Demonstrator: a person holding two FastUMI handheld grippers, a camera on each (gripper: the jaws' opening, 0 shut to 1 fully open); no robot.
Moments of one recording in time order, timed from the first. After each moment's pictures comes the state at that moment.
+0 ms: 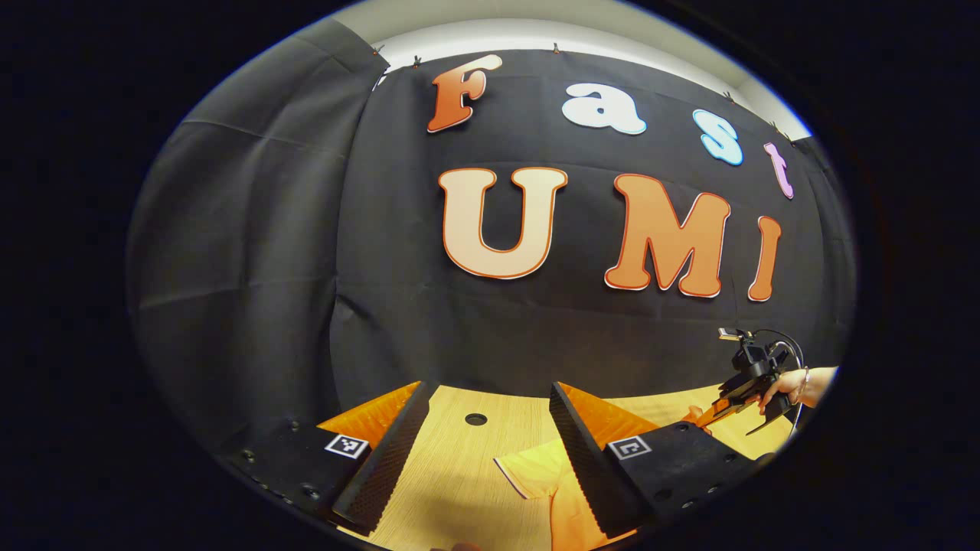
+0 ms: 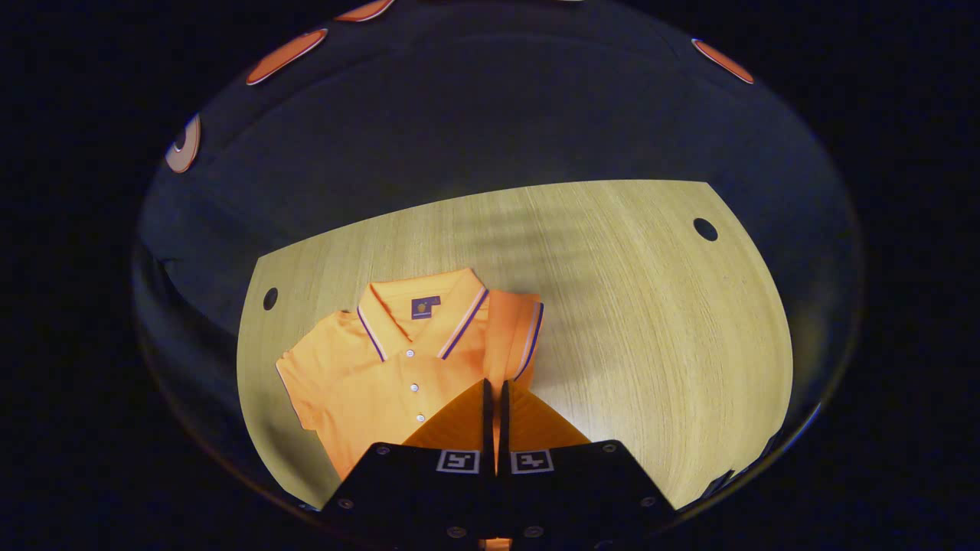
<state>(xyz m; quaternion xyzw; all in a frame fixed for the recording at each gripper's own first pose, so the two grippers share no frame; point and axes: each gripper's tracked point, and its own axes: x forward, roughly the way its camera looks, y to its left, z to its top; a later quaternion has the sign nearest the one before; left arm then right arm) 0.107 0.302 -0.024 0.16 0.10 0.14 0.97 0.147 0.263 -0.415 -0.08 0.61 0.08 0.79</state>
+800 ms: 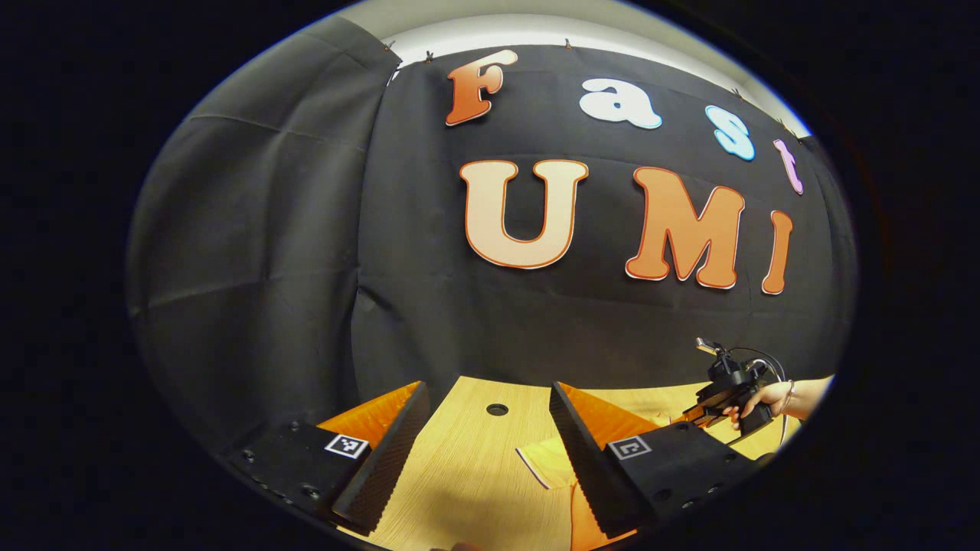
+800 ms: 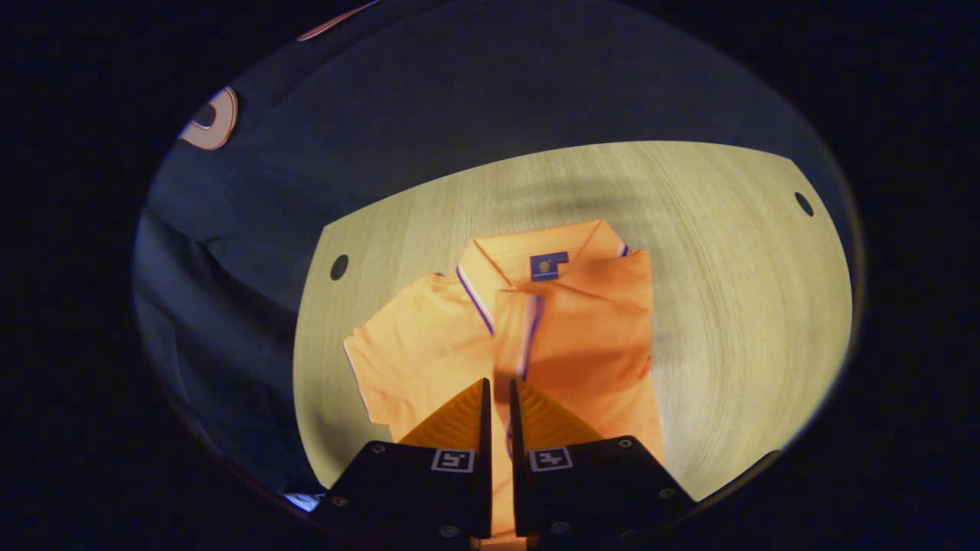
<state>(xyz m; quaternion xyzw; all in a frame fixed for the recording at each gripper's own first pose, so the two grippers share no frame) 0.091 0.328 -0.029 0.16 0.11 0.17 0.97 0.094 0.369 -0.453 0.01 0.66 0.19 0.73</state>
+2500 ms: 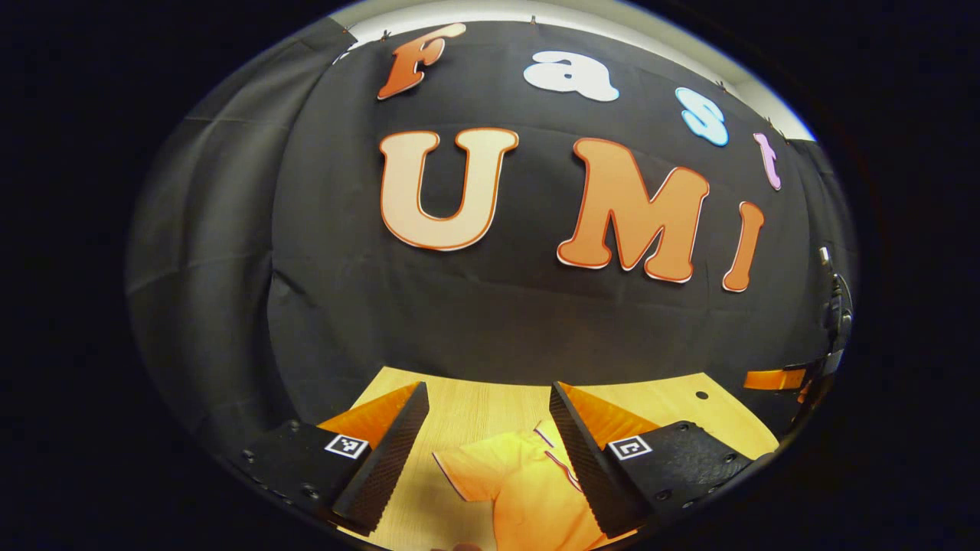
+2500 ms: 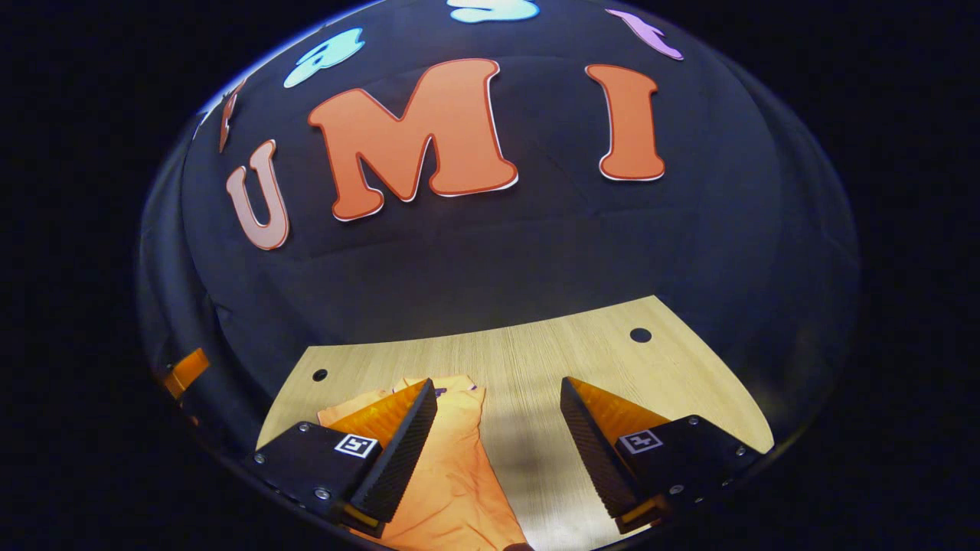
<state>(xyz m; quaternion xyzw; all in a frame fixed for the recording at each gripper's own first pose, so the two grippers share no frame) 0.198 0.244 -0.104 0.13 0.19 0.09 0.97 0.132 0.187 -0.223 -0.01 0.35 0.11 0.93</state>
